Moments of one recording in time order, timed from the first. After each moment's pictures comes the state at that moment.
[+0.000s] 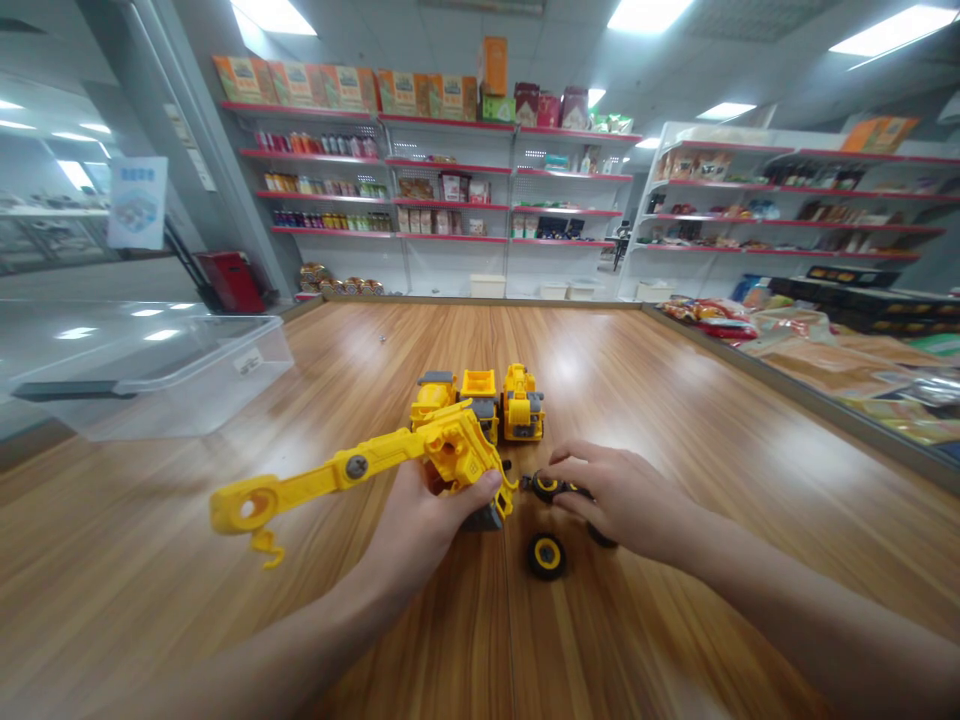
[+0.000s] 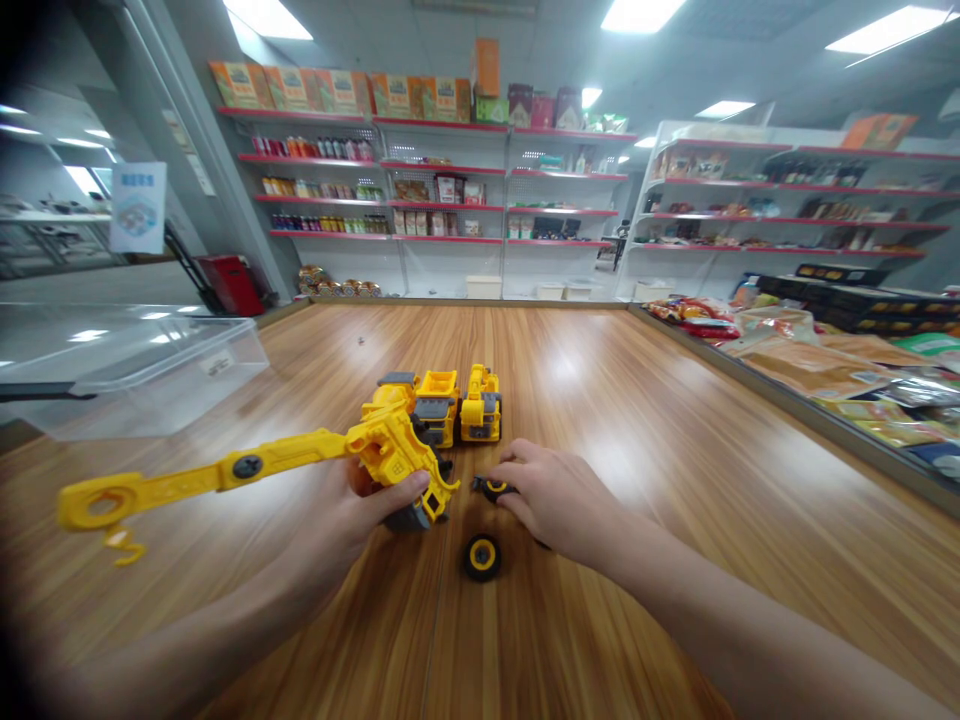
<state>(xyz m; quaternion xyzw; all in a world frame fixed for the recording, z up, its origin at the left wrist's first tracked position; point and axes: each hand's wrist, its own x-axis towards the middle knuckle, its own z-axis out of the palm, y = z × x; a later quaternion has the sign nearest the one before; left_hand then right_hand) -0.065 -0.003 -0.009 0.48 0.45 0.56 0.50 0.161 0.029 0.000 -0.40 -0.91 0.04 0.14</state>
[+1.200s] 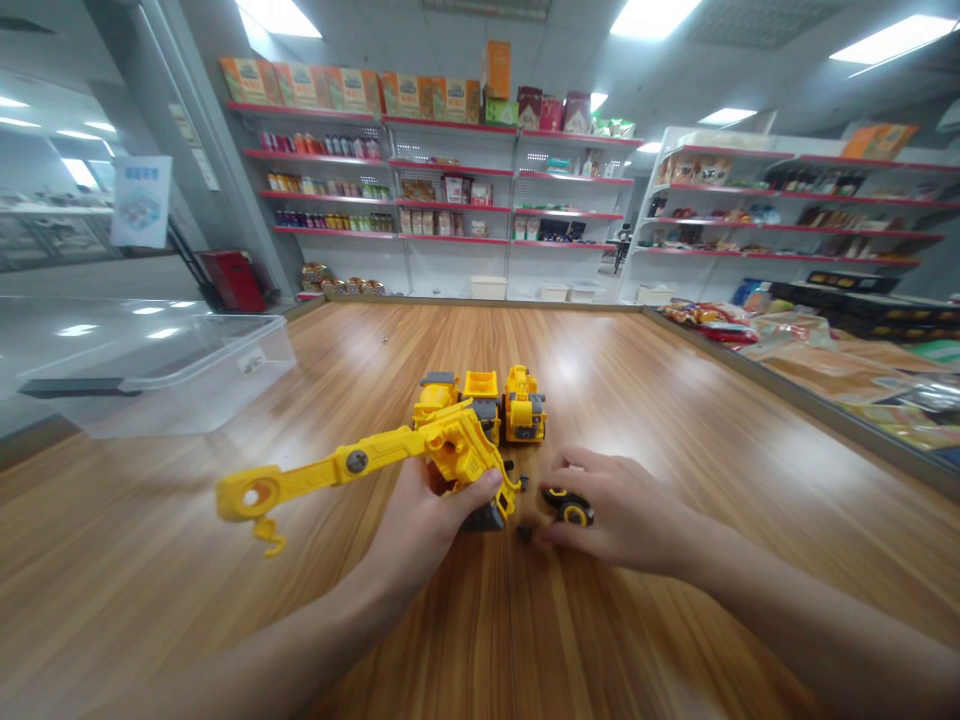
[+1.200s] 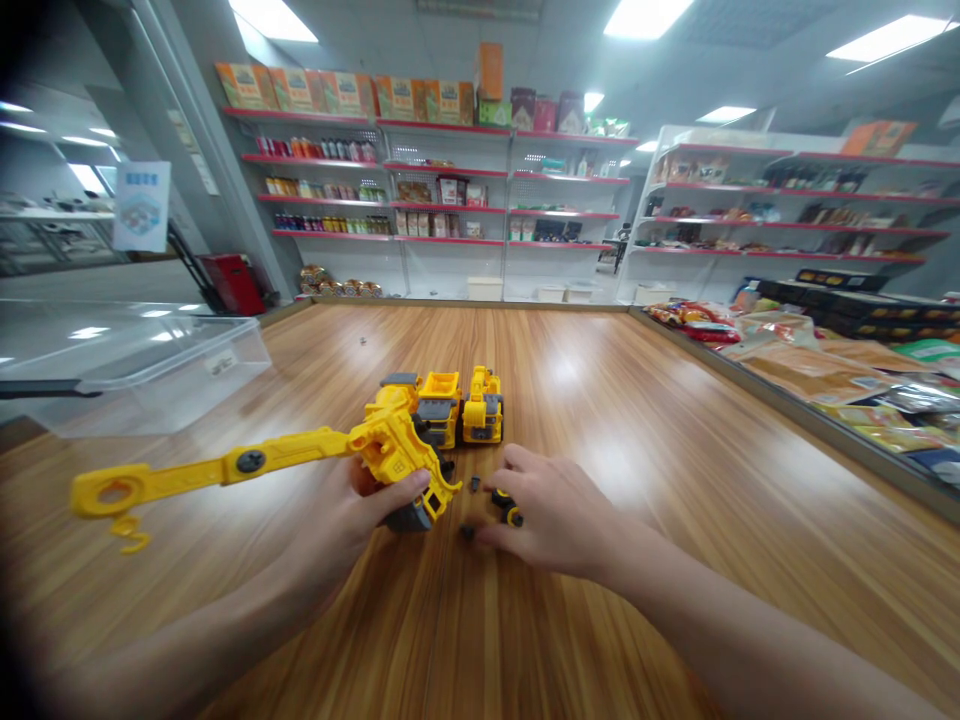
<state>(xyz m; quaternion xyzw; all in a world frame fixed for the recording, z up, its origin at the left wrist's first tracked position) -0.063 -0.004 -0.005 0.45 0.45 0.58 0.51 0.154 0.019 0.006 -0.39 -0.91 0.04 0.11</state>
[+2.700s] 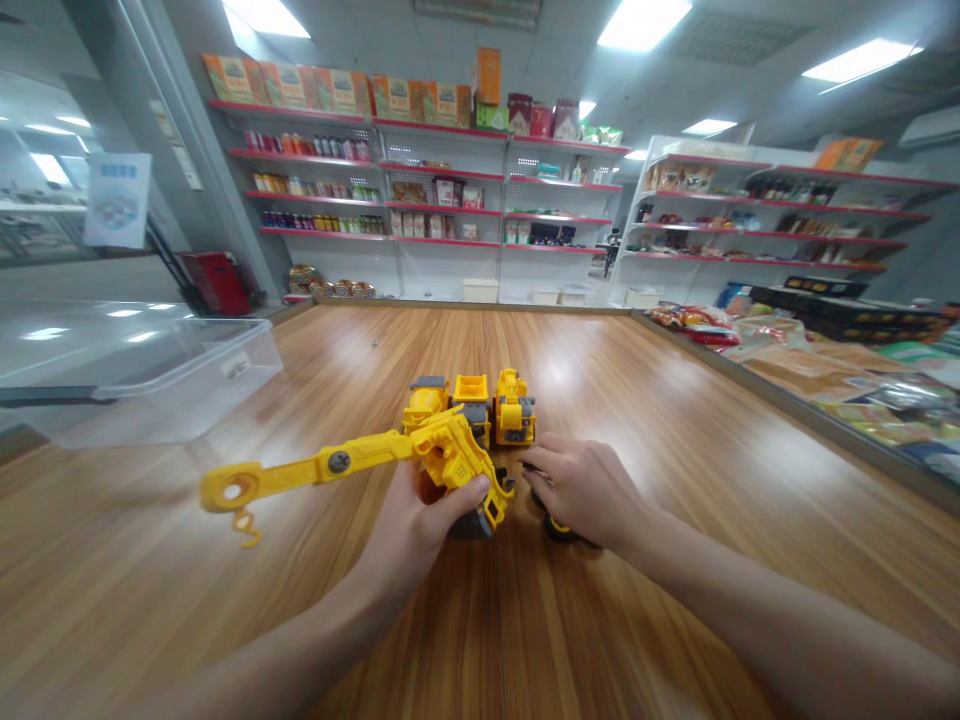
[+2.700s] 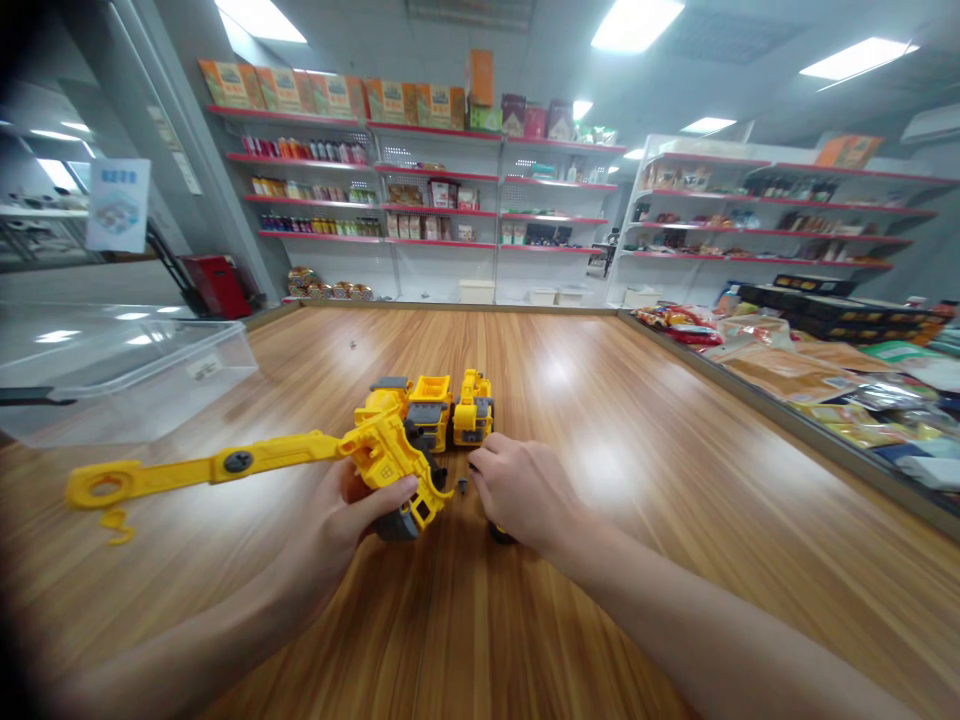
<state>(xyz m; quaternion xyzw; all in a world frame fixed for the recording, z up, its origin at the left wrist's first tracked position) -0.064 -0.006 -0.008 0.44 0.44 0.58 0.53 0.131 0.035 -0.003 -0.46 -0.87 -0.07 0.12</state>
